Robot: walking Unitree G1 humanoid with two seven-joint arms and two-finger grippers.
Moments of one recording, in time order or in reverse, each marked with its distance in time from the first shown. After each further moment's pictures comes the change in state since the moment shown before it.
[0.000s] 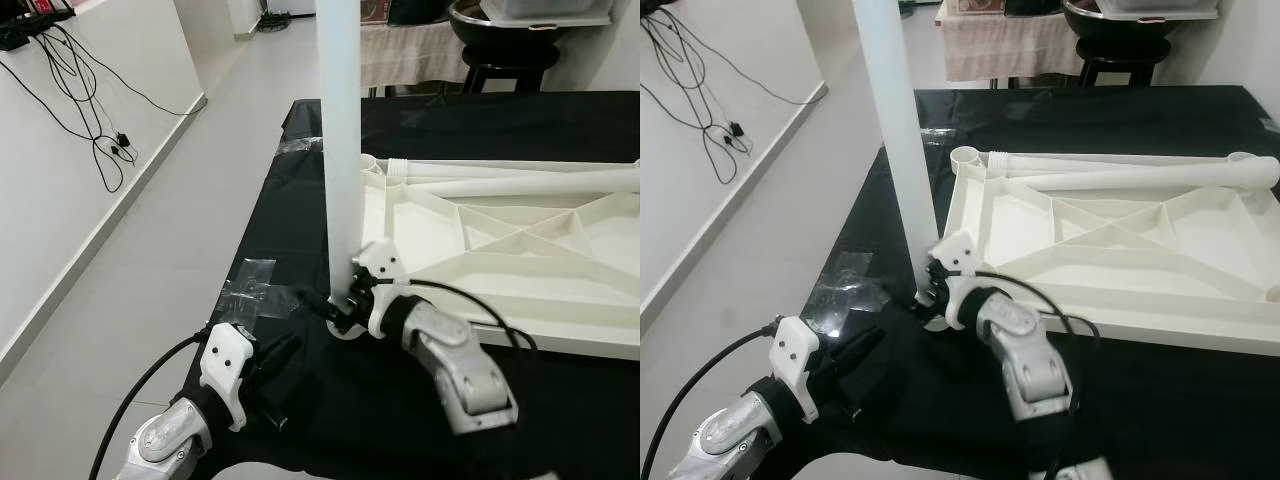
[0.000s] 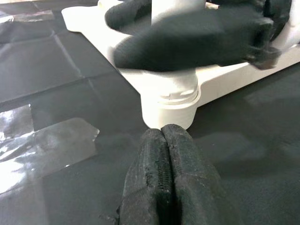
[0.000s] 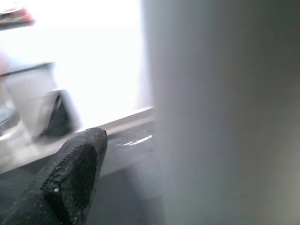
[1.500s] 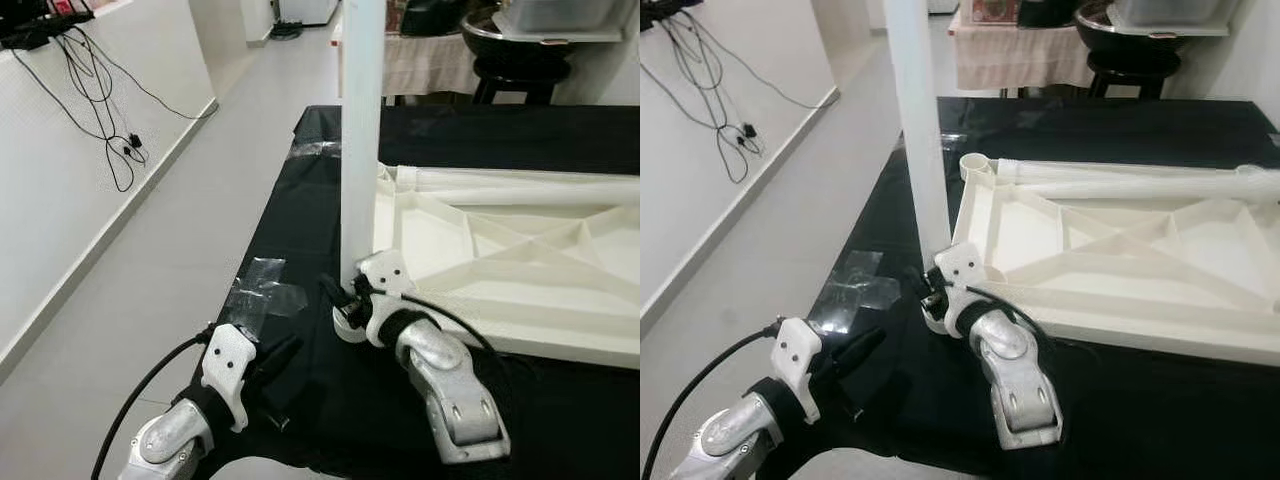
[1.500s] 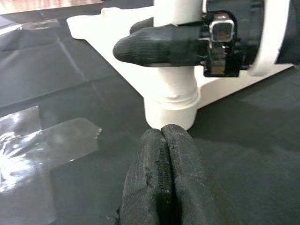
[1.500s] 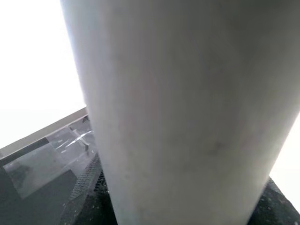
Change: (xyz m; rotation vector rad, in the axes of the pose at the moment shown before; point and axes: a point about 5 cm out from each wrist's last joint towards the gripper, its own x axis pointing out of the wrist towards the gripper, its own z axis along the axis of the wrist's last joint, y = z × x) left arm 0.000 0.000 0.002 0.016 -0.003 -0.001; right arm 0.001 0.010 -0.018 0.082 0.040 -0.531
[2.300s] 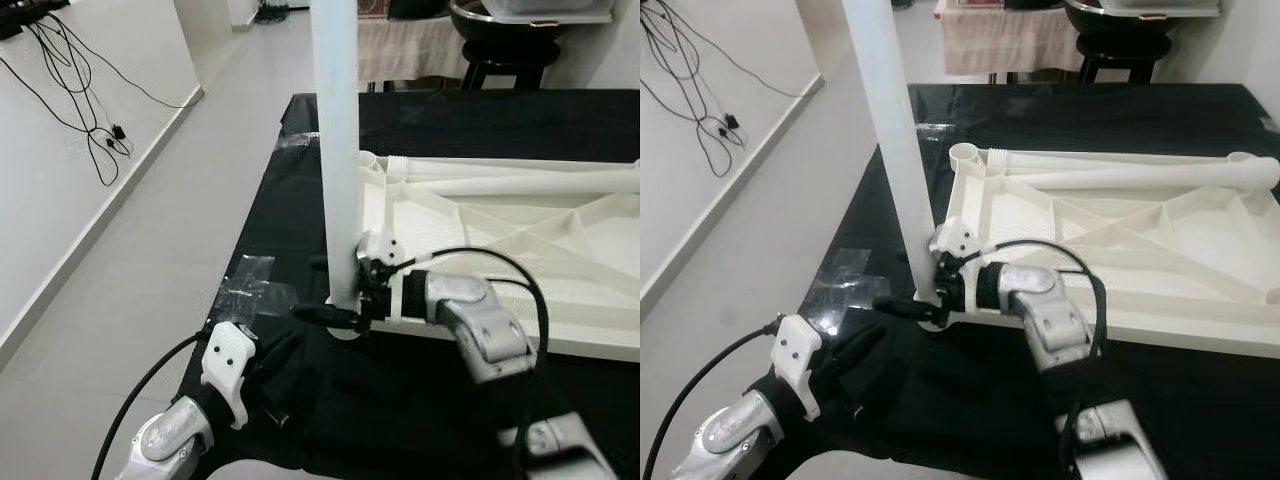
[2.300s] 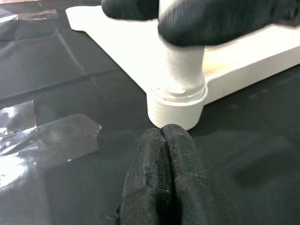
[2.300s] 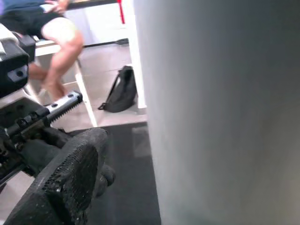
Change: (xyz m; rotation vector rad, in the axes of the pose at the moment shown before) left arm -0.001 0.000 -0.003 -0.004 0.009 0.021; right arm 0.012 -0.028 0.037 -0.075 -0.018 0.778
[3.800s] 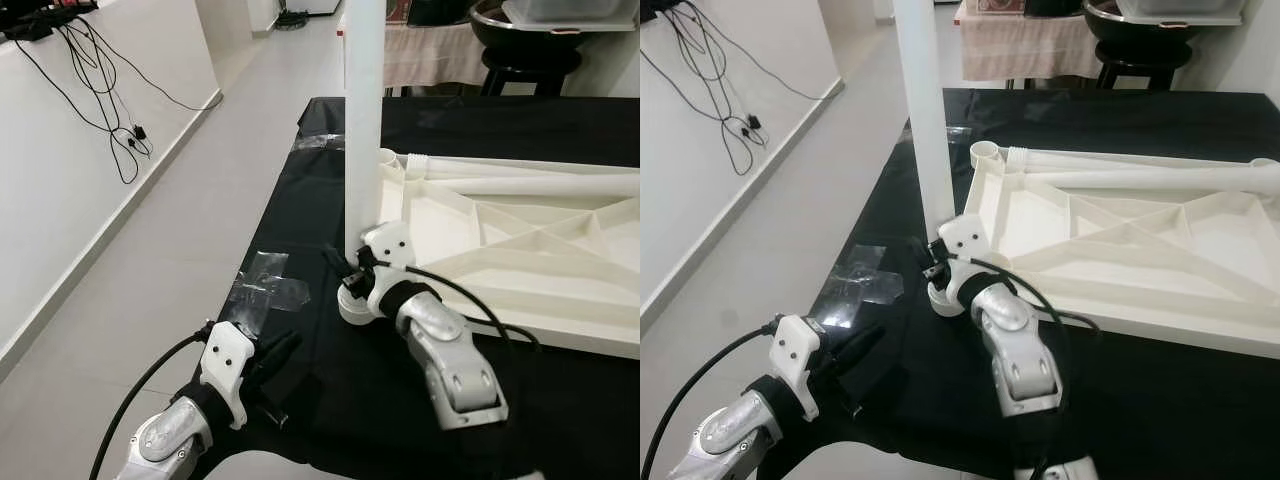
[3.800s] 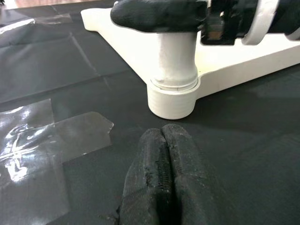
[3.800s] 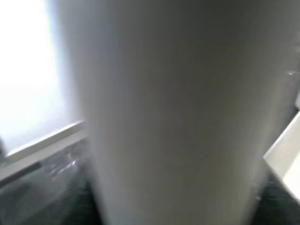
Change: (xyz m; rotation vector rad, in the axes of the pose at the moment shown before) left arm 0.000 0.001 0.004 0.005 -0.012 0.004; right arm 0.007 0.013 -0.011 0.037 -0.095 -0.671
